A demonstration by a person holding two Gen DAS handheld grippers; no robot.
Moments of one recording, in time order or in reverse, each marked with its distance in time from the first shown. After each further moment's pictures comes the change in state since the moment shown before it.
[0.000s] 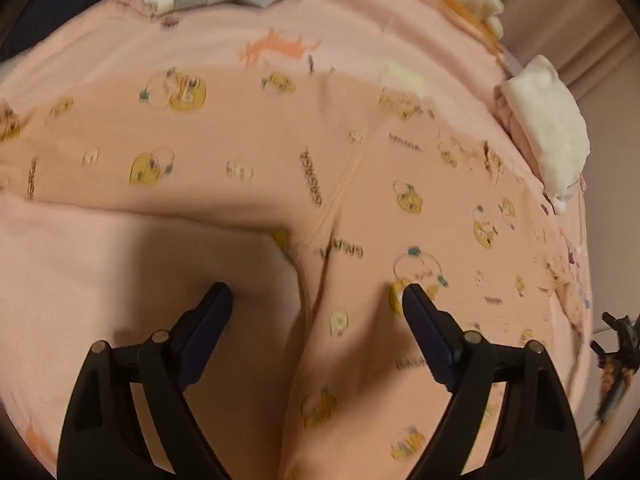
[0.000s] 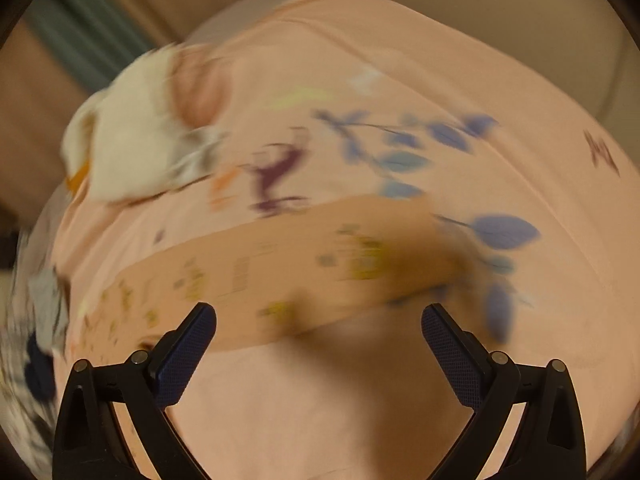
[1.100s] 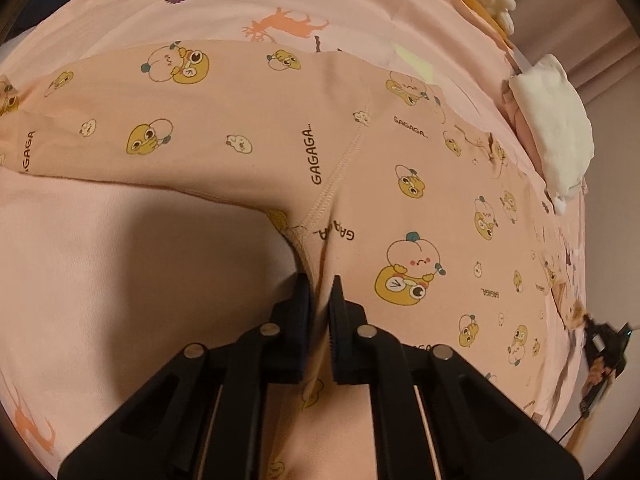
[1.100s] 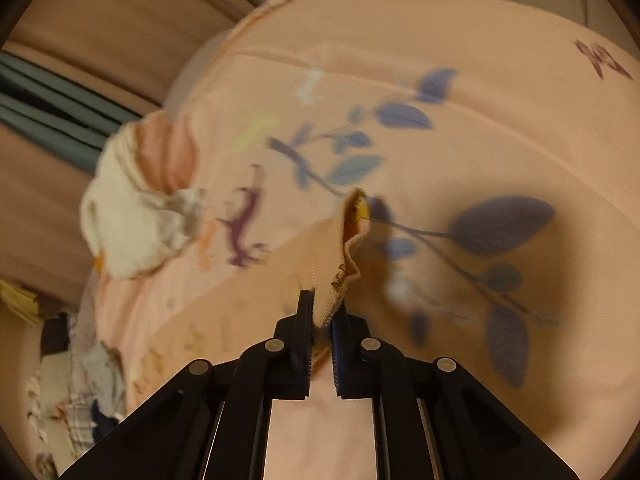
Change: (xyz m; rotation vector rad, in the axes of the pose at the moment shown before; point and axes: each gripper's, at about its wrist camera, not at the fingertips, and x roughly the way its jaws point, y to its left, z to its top) left arm 0.006 0.007 0.000 -0.076 0.107 0.000; right arm 0.013 -0.050 0.021 0.217 -0.077 0.235
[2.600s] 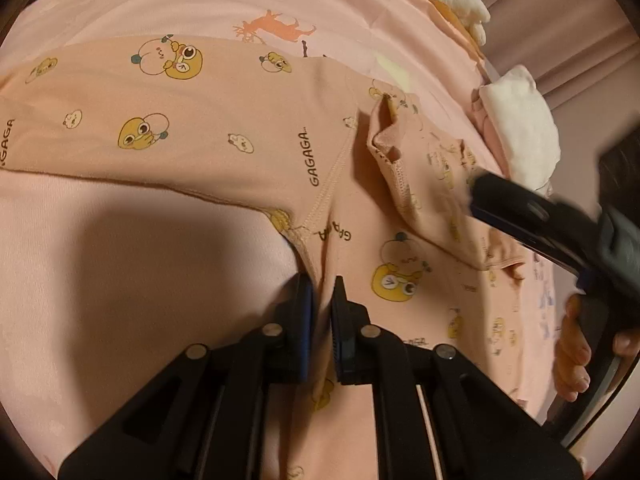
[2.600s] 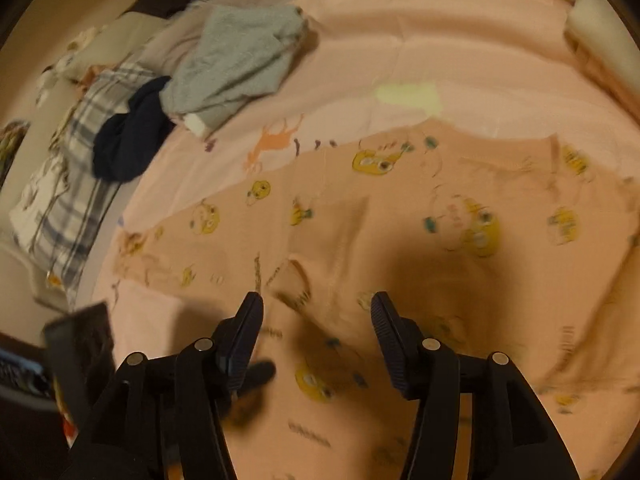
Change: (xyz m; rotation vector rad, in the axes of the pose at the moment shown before) left arm -0.004 0.022 -0.002 -0.002 -0.011 -0.175; right arm 0.139 0.365 -0.301 -0.951 0.533 0.198
